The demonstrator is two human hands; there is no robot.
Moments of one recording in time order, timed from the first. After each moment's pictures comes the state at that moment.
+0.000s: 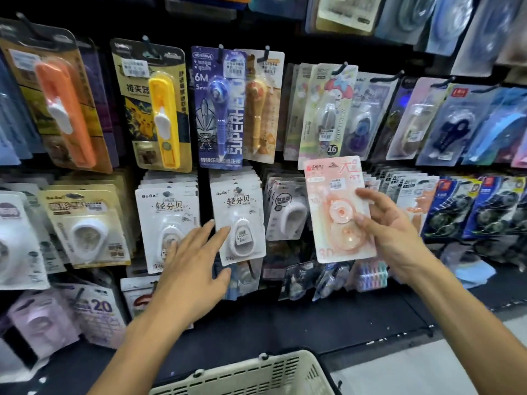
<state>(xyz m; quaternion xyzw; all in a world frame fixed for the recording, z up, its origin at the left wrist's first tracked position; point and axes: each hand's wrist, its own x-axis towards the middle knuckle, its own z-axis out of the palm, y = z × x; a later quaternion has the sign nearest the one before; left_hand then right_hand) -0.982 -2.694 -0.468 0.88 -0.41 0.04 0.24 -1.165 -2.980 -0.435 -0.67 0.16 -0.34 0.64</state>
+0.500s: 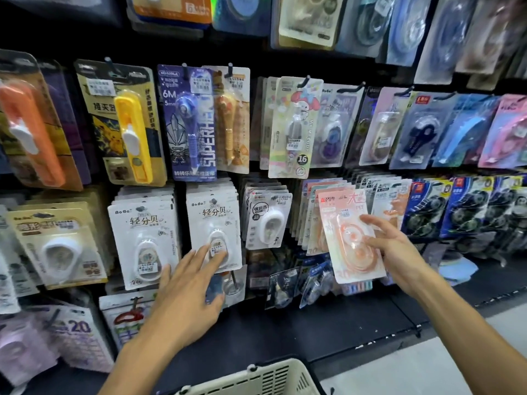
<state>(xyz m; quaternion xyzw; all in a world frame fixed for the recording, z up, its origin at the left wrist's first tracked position) -0.999 -2.712 -0.482 0.89 -0.43 0.01 0.16 -1.204 -3.034 -0.459 -0.64 0.31 -0.33 0.62</state>
